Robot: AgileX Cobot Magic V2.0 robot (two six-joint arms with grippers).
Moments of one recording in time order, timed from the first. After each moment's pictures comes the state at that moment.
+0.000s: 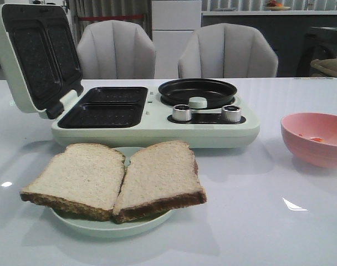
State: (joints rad) left arm -0.17 0.39 -0.52 0.21 0.41 -0.14; right arm 0.11 -0.01 0.03 0.09 0.09 -0.01
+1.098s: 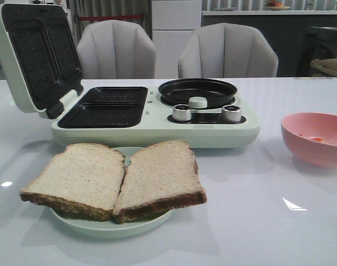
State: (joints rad) left arm -0.96 0.79 -0.44 0.94 0.66 -0.14; right arm 0.11 -0.01 0.03 0.09 0.09 0.00
